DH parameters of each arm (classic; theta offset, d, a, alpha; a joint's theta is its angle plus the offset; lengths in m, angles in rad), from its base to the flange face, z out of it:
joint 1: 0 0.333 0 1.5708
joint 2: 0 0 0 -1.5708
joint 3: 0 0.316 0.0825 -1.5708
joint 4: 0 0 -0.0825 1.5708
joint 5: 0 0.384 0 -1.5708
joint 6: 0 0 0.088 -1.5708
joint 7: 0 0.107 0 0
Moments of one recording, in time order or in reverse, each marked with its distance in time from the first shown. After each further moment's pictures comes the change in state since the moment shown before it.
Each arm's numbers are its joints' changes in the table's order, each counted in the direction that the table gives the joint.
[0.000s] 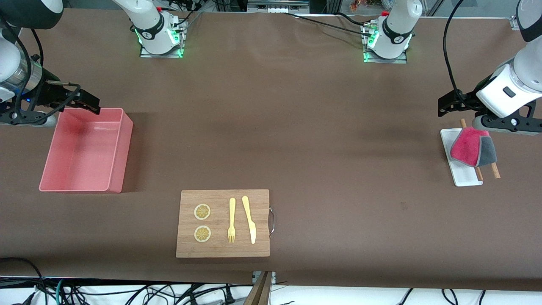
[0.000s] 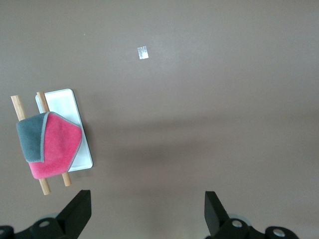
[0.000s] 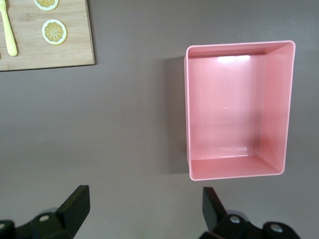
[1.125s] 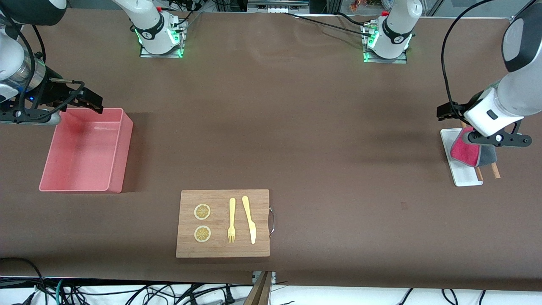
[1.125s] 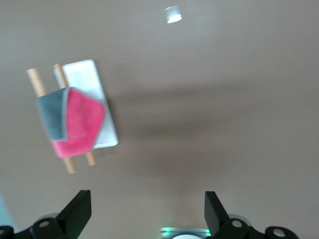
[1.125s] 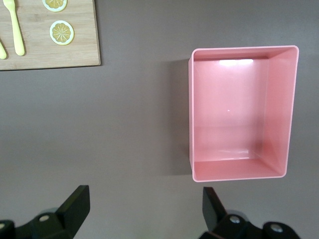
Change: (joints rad) left arm 0.005 -0.085 0.002 0.004 0.165 0.076 0.002; right arm 0.012 0.002 0.006 -0.005 0.000 0.000 0.000
